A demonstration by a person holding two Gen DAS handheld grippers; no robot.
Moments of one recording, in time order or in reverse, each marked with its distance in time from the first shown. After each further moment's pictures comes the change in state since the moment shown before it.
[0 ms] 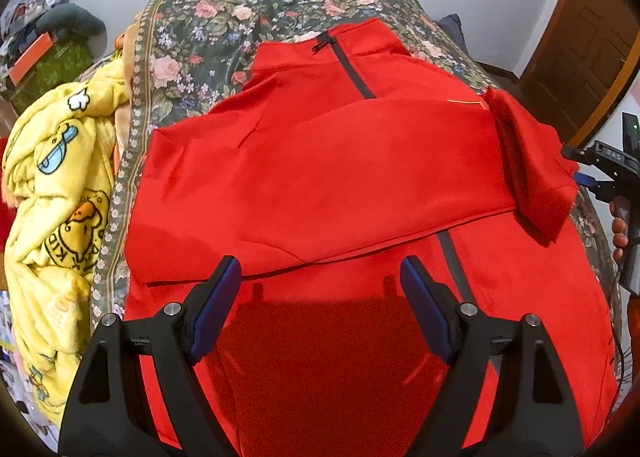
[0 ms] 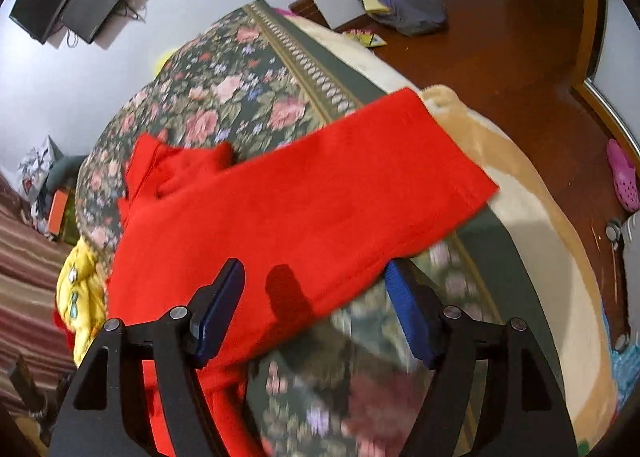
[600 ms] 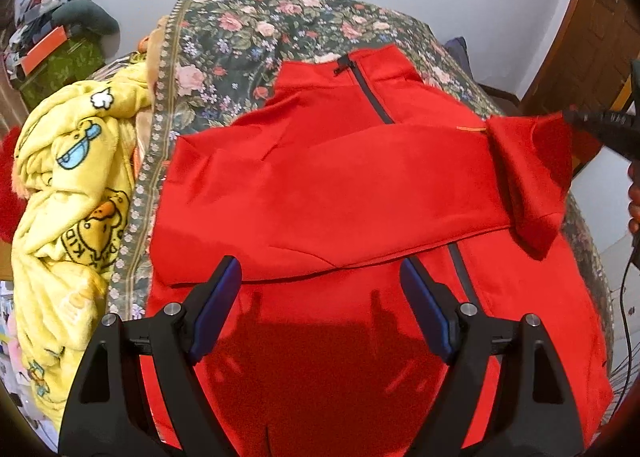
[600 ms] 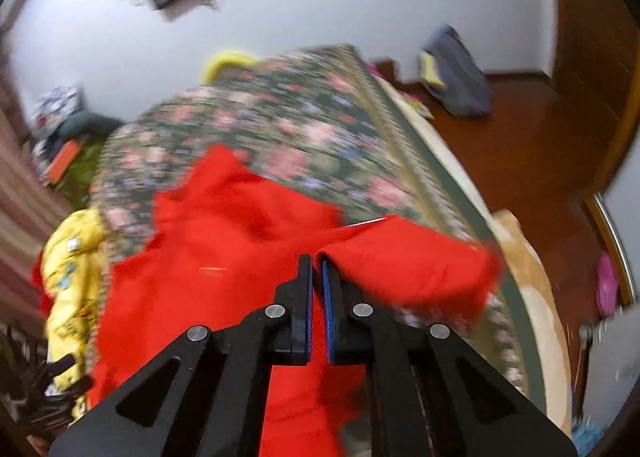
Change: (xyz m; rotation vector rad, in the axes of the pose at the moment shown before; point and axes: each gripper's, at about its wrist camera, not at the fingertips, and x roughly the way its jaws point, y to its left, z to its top) left arm -0.029 0.026 -0.003 -0.045 -0.071 -0.010; right arm -0.071 0.141 0.007 -0.354 -0.127 0.043
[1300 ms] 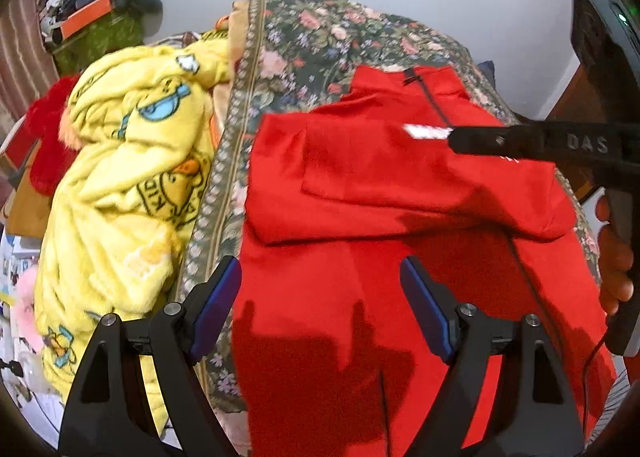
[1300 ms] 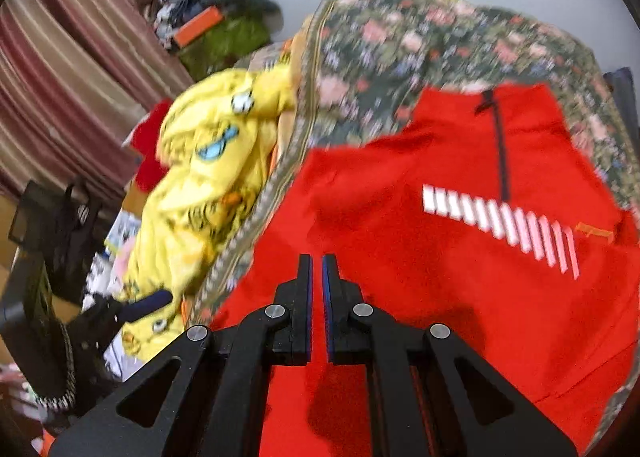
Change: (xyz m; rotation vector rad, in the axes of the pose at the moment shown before) left arm -0.039 0.094 -0.038 -0.108 -0.008 0.040; right arm 0.078 0.231 -0.098 -0.315 0.312 0.308
